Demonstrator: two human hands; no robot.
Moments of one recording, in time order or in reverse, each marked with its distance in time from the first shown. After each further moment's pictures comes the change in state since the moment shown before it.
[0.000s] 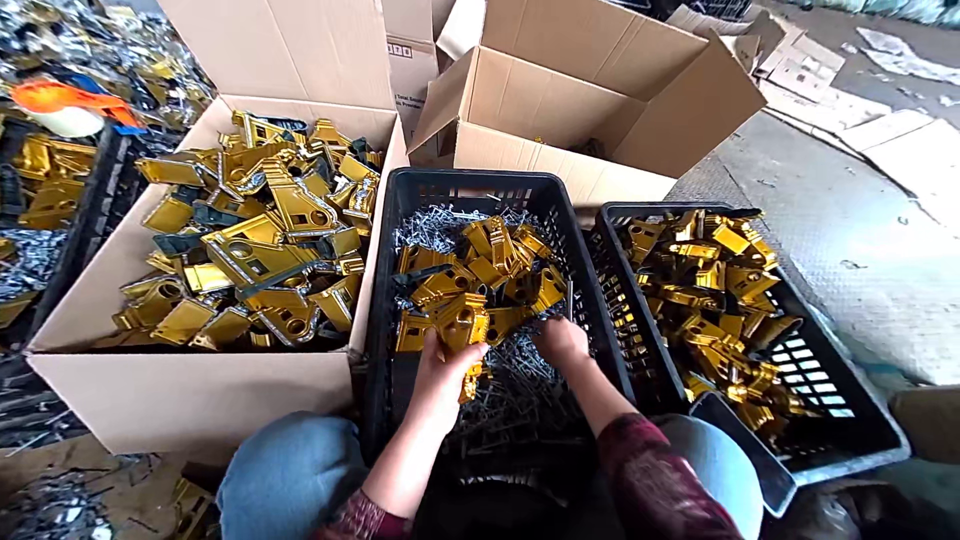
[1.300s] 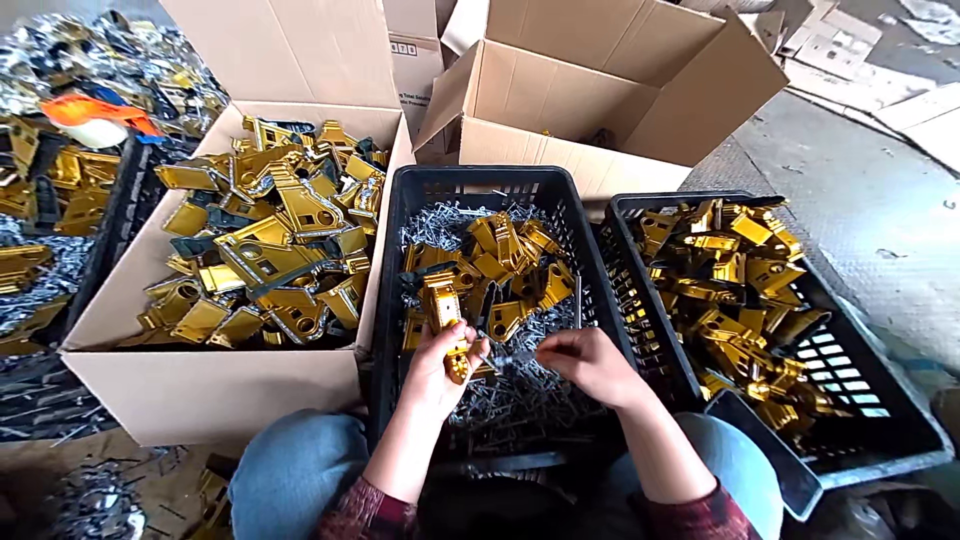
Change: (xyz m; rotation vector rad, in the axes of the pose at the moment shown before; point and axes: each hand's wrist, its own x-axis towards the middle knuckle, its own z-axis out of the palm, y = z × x) left_hand 0.009 0.004 -0.007 -0.507 -0.103 -0.029; right_hand -0.093 0.011 -0.033 0.882 0.067 -0.514
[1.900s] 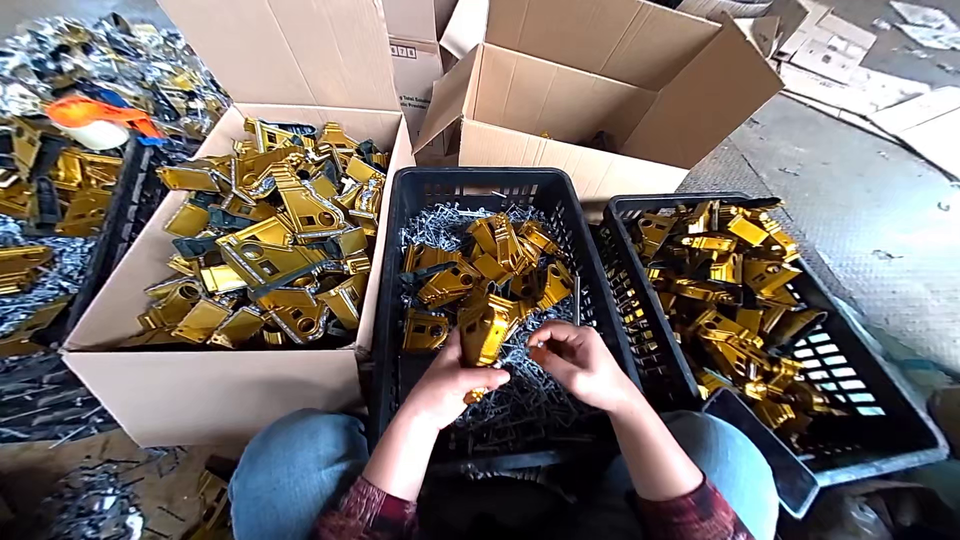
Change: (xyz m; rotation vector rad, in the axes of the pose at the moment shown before) left_hand -0.008 0.000 -0.006 0.509 -0.231 -0.216; right_hand 0.005 0.006 0.014 0.049 0.032 -0.344
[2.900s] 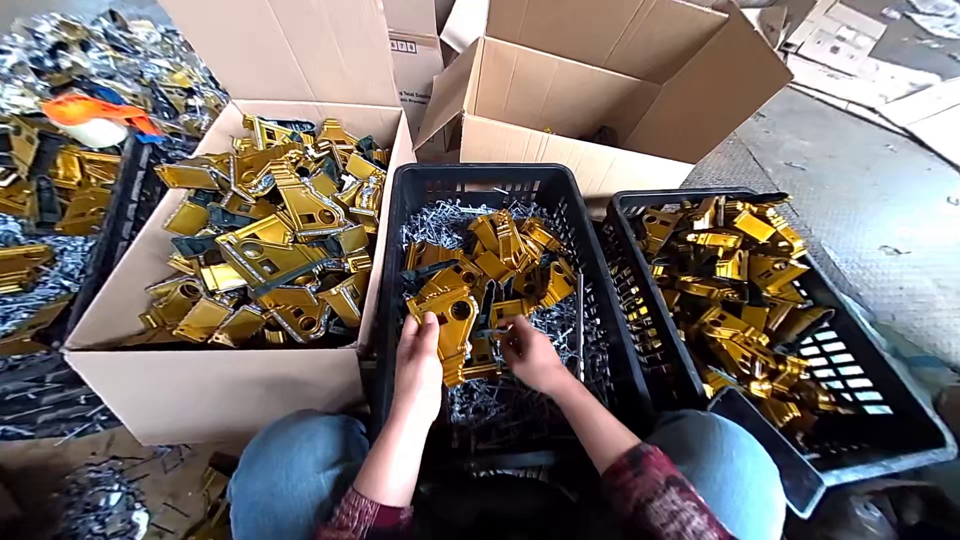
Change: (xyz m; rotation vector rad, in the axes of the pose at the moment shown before) left_hand 0.005 0.009 -0.008 0.137 0.552 0.342; right_hand 0.031 0.048 0.051 -0.249 -0.109 0.417
